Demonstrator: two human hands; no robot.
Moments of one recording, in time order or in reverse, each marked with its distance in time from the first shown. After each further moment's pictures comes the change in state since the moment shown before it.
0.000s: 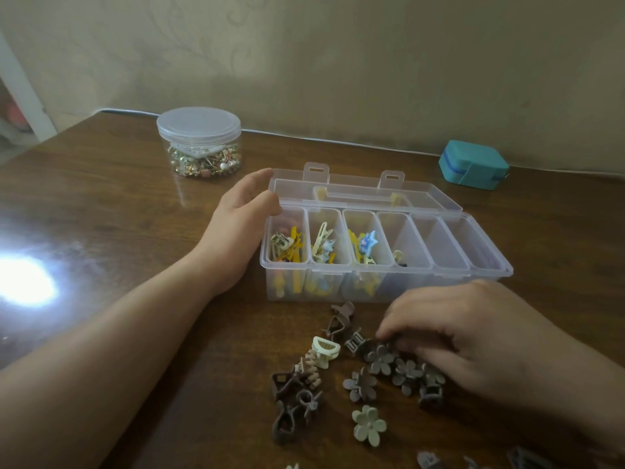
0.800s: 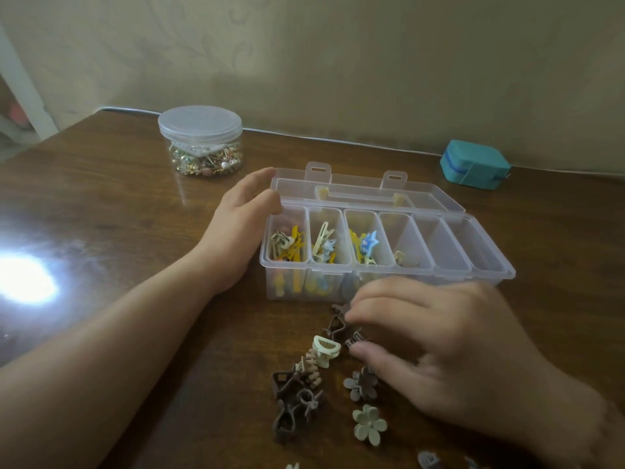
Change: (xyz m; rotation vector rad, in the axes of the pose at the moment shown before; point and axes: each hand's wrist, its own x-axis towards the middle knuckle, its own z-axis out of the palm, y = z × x) left_hand 0.000 0.001 0.002 0.084 0.039 0.032; right_hand 0.009 -0.026 0.016 -0.041 0.362 -0.125
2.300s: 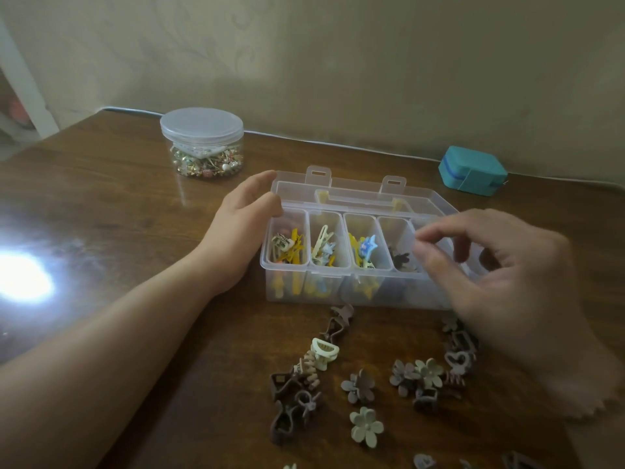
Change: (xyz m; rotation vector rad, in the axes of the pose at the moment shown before) left_hand -0.002 0.003 0.002 -0.031 -0.015 -0.012; right_hand 0.008 0.034 -0.018 0.026 0.303 0.218
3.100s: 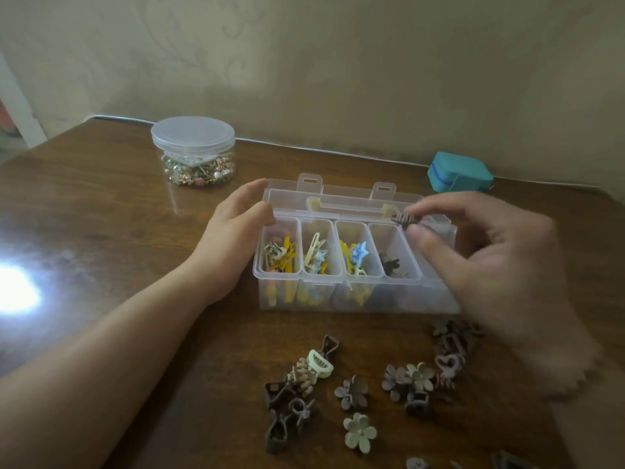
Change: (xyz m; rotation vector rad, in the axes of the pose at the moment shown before) left_hand -0.002 0.003 -0.001 -0.021 0.003 -0.021; right_hand 0.012 0.002 -0.006 0.053 0.073 0.059
